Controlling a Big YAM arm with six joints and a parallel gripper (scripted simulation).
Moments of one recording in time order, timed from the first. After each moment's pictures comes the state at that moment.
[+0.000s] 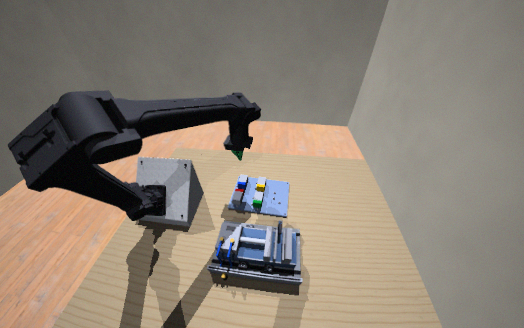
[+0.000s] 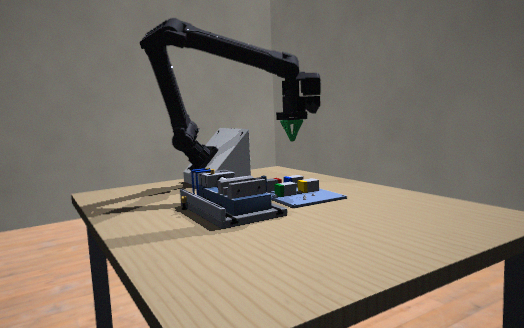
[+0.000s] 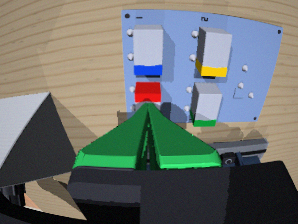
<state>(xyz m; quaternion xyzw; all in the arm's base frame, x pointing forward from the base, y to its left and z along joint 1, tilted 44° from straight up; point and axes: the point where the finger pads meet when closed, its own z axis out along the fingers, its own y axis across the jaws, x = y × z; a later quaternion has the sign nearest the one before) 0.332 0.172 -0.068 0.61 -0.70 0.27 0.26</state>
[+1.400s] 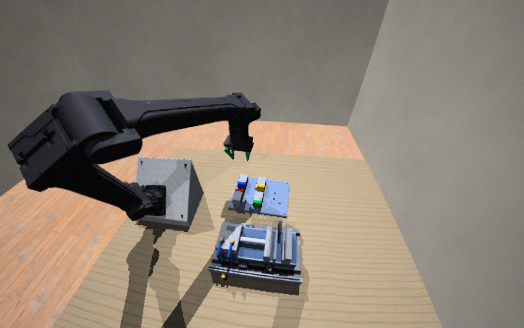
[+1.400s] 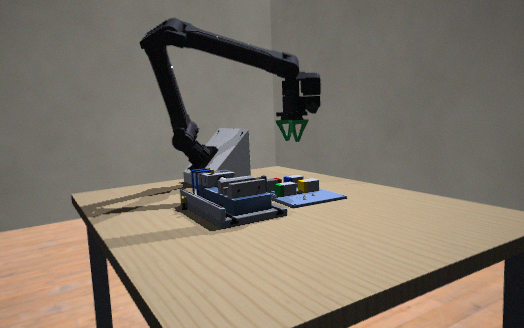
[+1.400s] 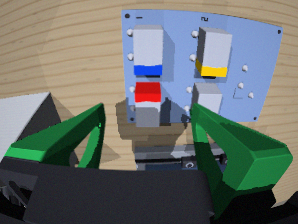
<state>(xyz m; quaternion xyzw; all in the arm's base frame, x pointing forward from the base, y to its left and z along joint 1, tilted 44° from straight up) 0.332 0.172 -0.068 0.61 -0.70 0.27 0.26</state>
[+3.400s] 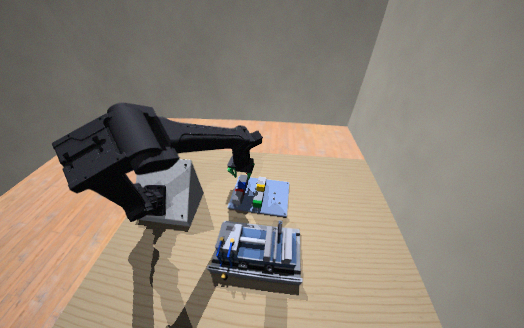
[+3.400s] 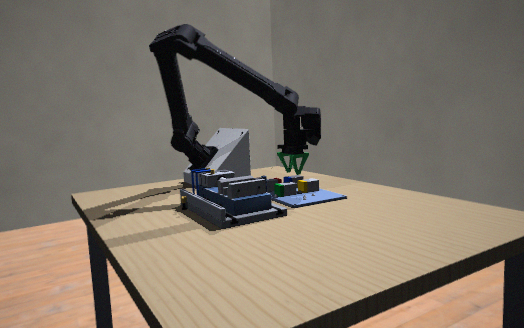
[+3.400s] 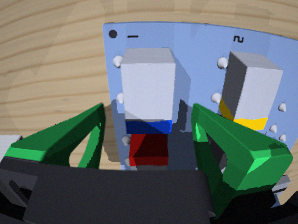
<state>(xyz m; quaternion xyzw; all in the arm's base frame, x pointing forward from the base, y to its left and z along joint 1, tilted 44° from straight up) 0.327 0.094 -0.149 0.61 -0.70 0.27 0.26</state>
